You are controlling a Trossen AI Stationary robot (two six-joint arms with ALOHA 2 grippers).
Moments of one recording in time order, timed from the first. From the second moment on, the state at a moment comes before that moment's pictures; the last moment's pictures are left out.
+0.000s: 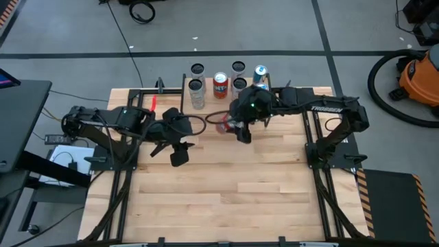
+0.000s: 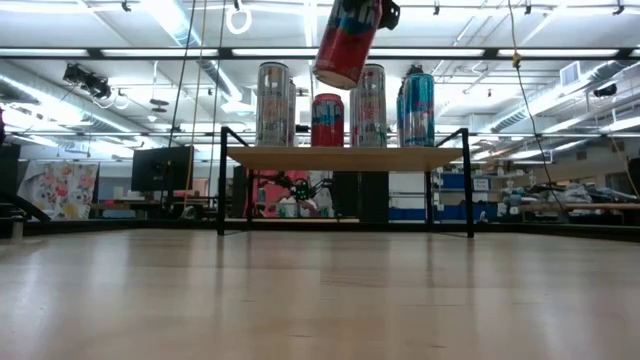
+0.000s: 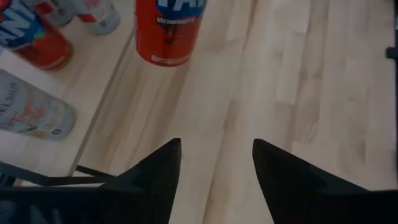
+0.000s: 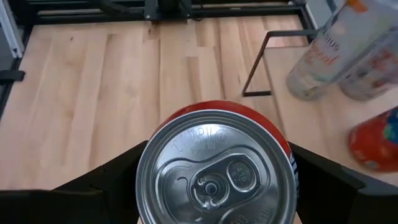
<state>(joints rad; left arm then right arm) -0.21 1.40 1.66 -1.17 -0.33 -0.35 -0.08 1.57 1.68 -0.86 0.00 -0.02</state>
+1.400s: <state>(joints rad) -0.13 1.52 1.66 -1.03 -0.32 -0.10 -0.12 1.54 1.68 -0.87 -0.15 -0.16</state>
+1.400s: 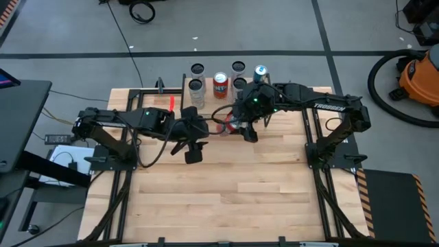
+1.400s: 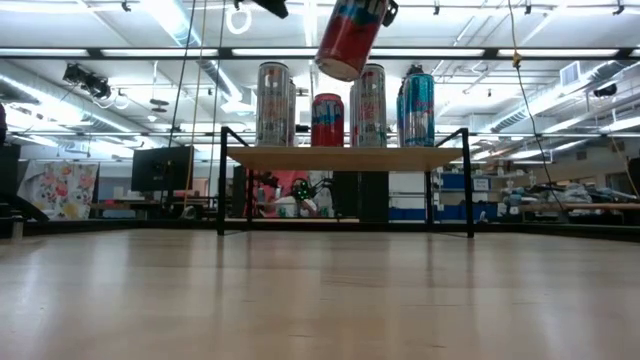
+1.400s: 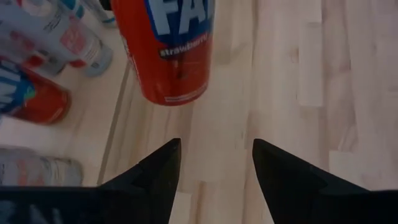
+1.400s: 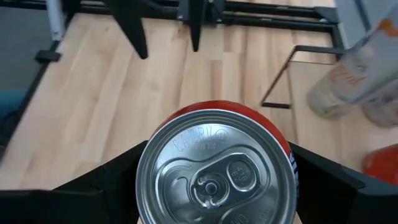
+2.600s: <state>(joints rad) -0.09 1.52 1.66 -1.01 -0.32 -0.06 -0.09 1.51 1.68 -0.88 -0.12 -0.13</state>
